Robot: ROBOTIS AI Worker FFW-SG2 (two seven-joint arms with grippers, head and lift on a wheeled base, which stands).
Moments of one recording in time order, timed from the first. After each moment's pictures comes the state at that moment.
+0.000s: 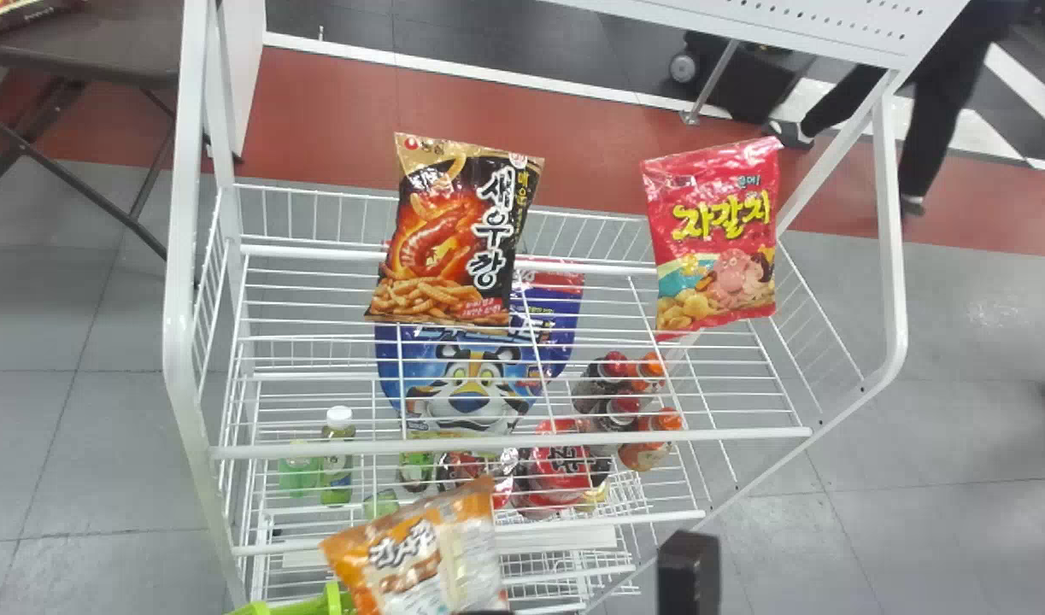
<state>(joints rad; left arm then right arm) 0.78 0.06 -0.02 -2.11 0.23 1.06 -1.22 0.88 -0.18 -0.08 -2.32 -0.24 0.71 0.59</state>
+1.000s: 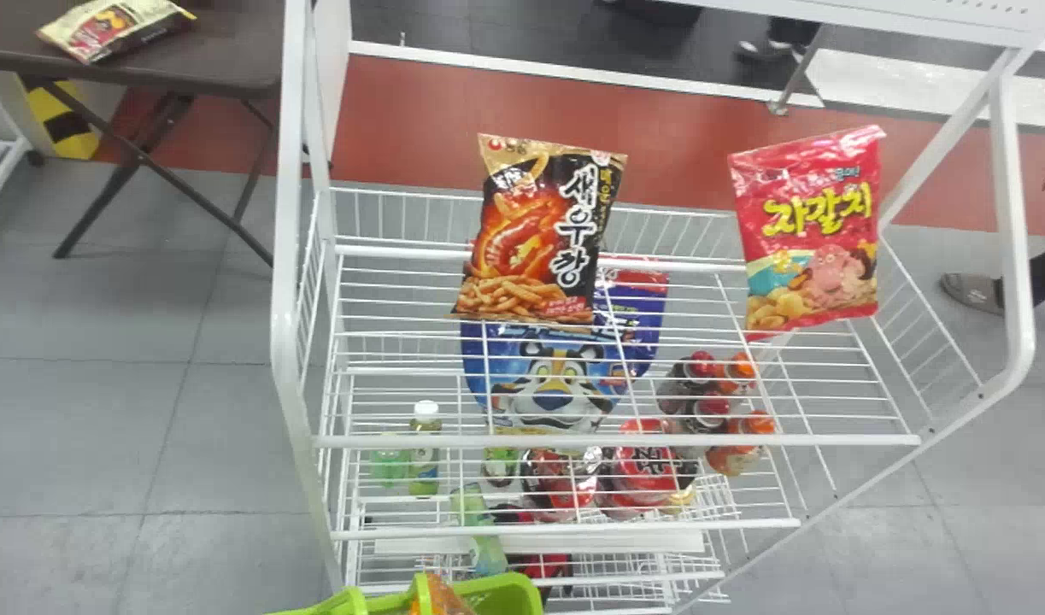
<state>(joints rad) 0.79 0.06 -0.01 -2.12 0.23 1.06 -1.23 0.70 -0.30 0.33 -1.92 -0.12 0.45 0.39</state>
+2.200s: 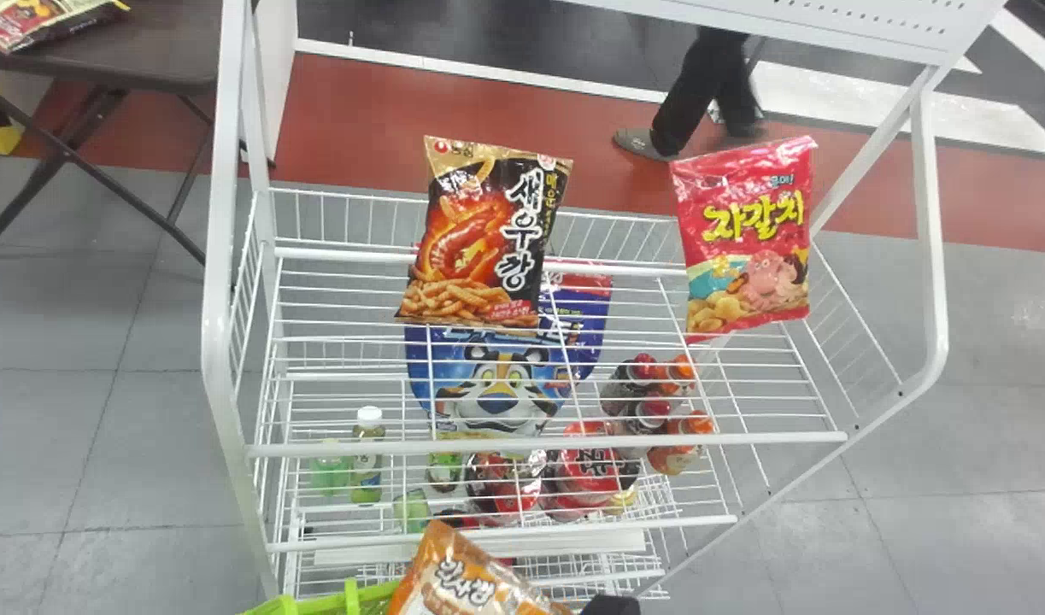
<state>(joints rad) 0.78 0.06 -0.01 -2.11 0.23 1.07 -1.23 0.85 -0.32 0.17 -2.25 -0.29 0.66 0.42</state>
